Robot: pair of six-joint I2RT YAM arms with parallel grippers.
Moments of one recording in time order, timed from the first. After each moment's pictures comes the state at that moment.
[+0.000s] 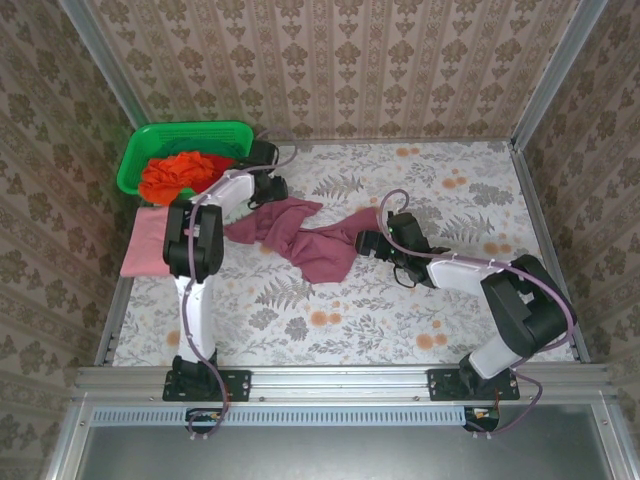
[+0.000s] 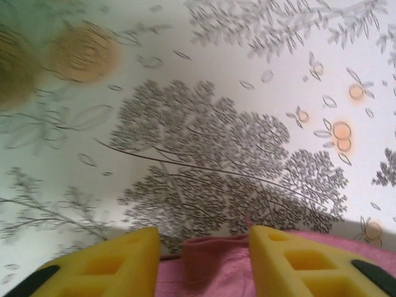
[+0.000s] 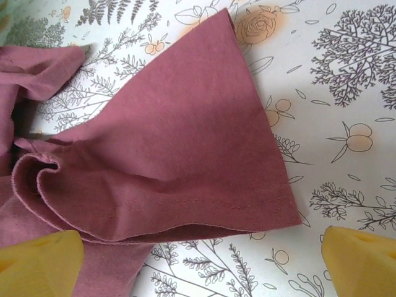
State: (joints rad) left arm -0.32 2.20 1.71 -0.55 0.01 -0.36; right arm 0.46 1.57 0.69 0.14 0.04 0.61
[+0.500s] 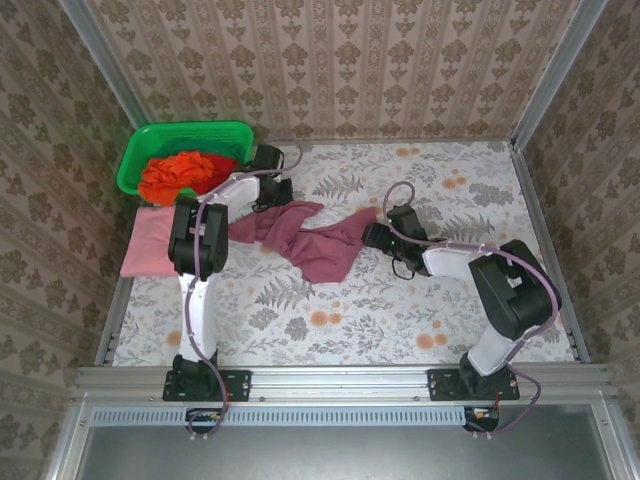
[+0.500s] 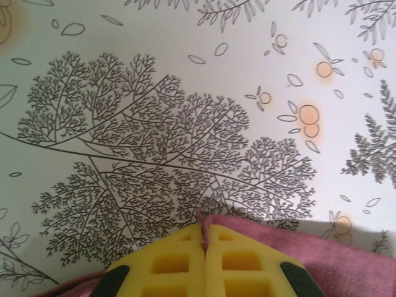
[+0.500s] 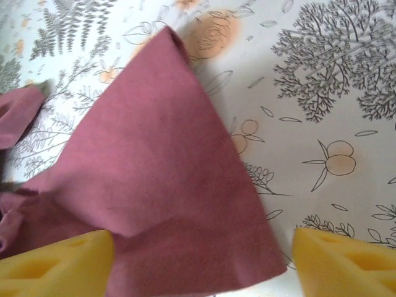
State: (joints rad) left arm -0.33 2.23 1.71 -0.51 0.10 -0.38; right arm 0.40 1.69 0.79 0.12 0.02 0.74
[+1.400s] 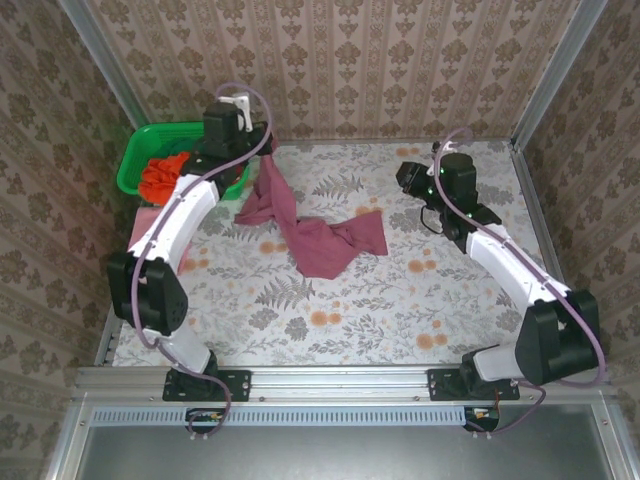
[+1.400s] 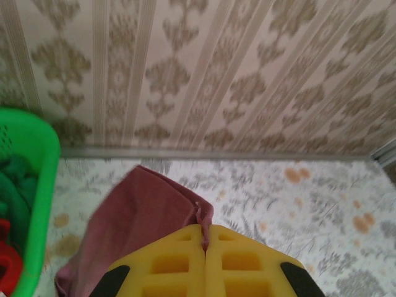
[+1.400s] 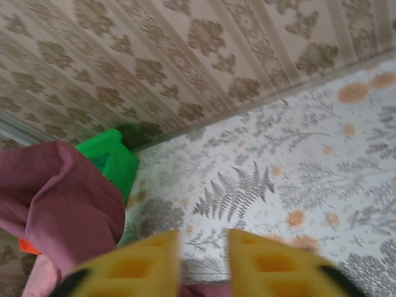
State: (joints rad) left arm -0.31 1.67 1.58 -0.26 0.13 -0.33; right arm 0.22 1.36 1.03 0.02 -0.14 0.60
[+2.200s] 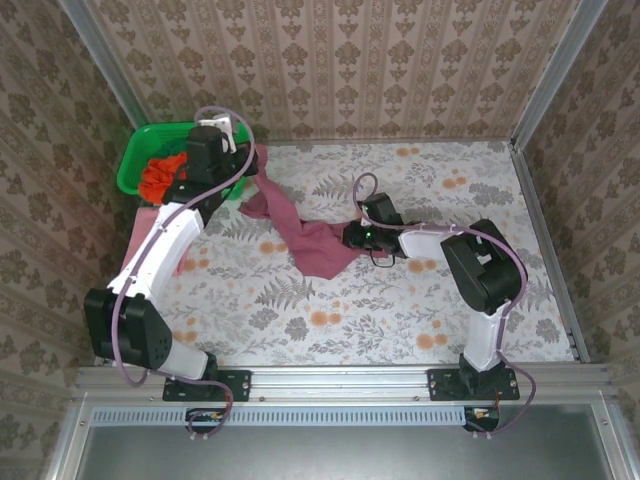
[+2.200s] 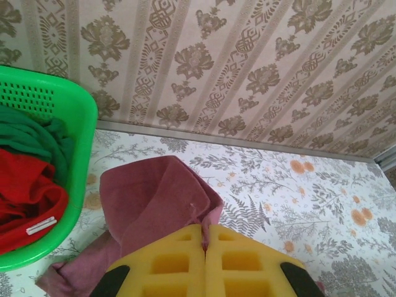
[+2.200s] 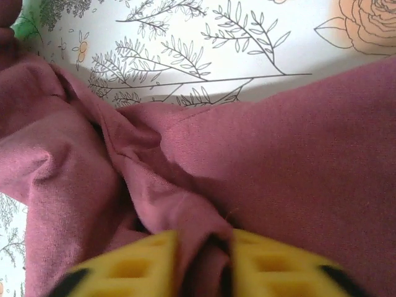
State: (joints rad) left arm -0.28 1.45 1.32 -0.26 0.10 -0.38; right arm 0.46 1.90 1.03 0.07 -0.25 0.61
